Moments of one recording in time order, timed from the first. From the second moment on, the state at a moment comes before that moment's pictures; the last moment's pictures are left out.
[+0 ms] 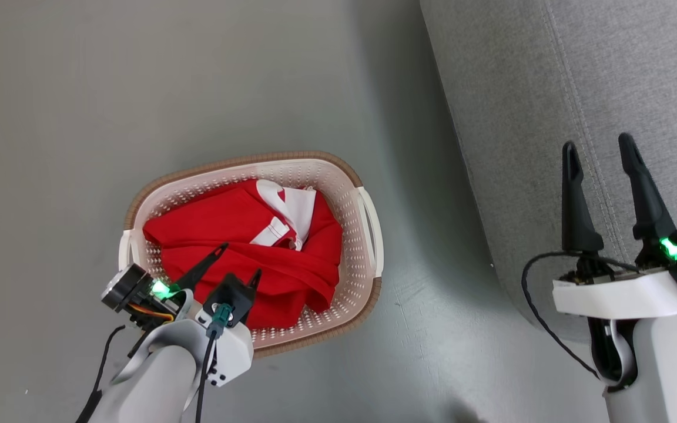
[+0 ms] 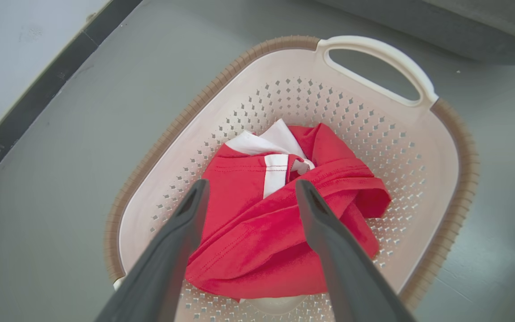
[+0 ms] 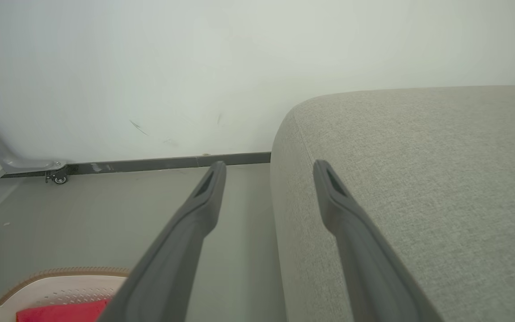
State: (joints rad) left arm -0.53 0.18 -0.48 0.81 0.21 0.00 -0.23; right arm -0.25 -0.04 -0.06 0.11 0.10 0.13 -0.25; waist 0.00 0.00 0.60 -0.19
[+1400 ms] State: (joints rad) left arm -0.77 0.19 -0.62 1.01 0.36 -0.01 -0.24; right arm -0.40 -0.04 -0.05 0.07 0.13 0.13 -0.25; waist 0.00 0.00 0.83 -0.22
